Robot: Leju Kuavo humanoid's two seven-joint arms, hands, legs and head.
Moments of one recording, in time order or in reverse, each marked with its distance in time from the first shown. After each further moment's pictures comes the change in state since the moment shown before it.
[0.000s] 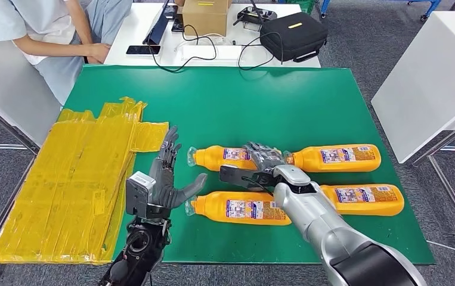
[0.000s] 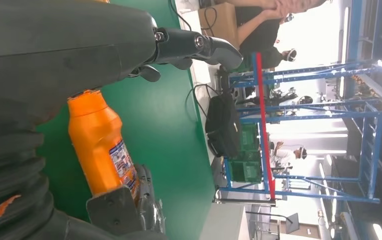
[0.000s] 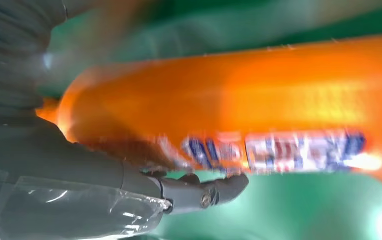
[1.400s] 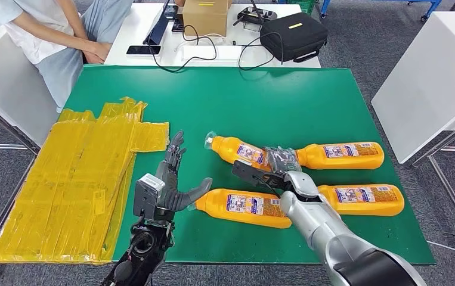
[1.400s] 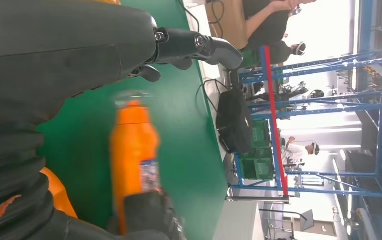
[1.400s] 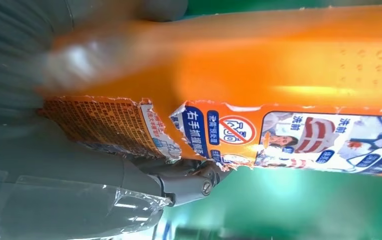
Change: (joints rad) left arm -0.011 0.001 -0.021 0.043 -0.027 0.021 0.005; right arm 0.051 -0.020 -0.067 0.020 -0.023 -0.321 0.058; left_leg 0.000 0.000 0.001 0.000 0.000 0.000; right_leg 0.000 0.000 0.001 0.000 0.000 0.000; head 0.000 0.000
